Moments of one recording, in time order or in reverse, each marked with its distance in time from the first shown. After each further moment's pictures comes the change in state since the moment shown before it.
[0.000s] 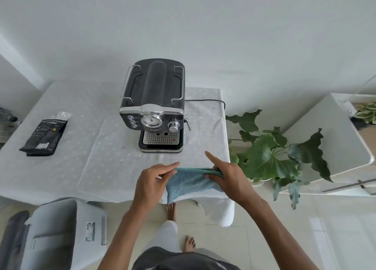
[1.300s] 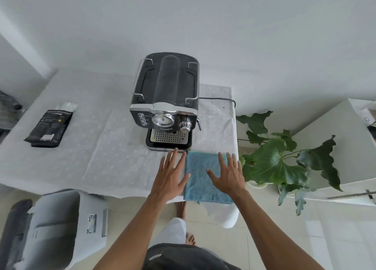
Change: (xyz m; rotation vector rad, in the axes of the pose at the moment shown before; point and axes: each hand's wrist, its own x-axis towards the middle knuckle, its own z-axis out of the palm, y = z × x) left_hand 0.043 -0.095 0.050 0.753 -0.223 0.097; right_hand 0.057 0.067 0.084 -0.443 -0.083 0.377
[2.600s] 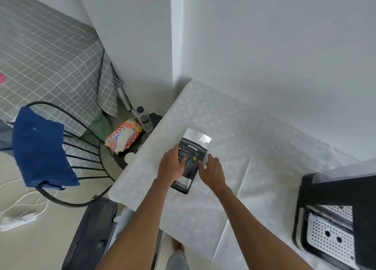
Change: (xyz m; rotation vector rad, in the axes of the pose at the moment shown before) left_hand 0.034 -0.550 -0.166 -0.476 0.108 -0.730; right_hand 0.223 -0.616 0.119 0.312 -0.257 -0.130
